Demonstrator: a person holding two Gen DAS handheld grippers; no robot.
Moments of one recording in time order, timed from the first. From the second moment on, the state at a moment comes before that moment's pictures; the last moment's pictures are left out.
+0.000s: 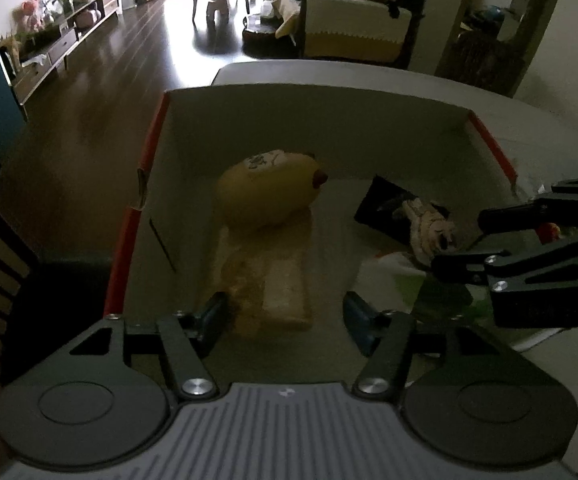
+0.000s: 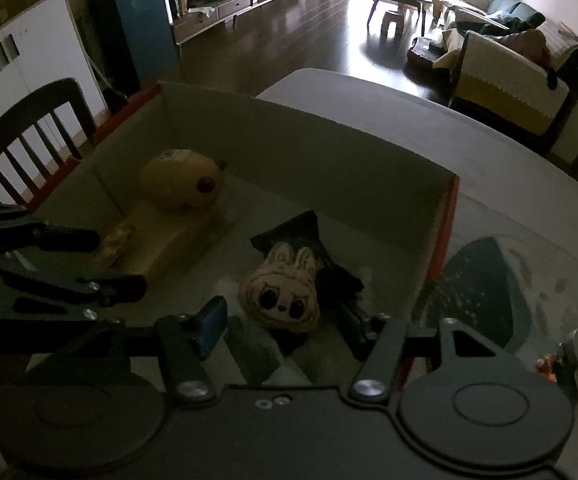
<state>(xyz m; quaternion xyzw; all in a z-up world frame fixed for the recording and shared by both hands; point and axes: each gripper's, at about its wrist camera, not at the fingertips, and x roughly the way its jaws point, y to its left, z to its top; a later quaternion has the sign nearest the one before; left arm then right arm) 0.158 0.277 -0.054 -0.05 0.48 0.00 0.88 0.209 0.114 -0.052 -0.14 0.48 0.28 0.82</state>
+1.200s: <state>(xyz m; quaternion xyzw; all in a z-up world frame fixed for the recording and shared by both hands) 0.115 0.126 0.016 -0.07 0.41 -0.01 0.91 0.148 -0.037 0.016 -0.09 0.42 0.34 0.83</state>
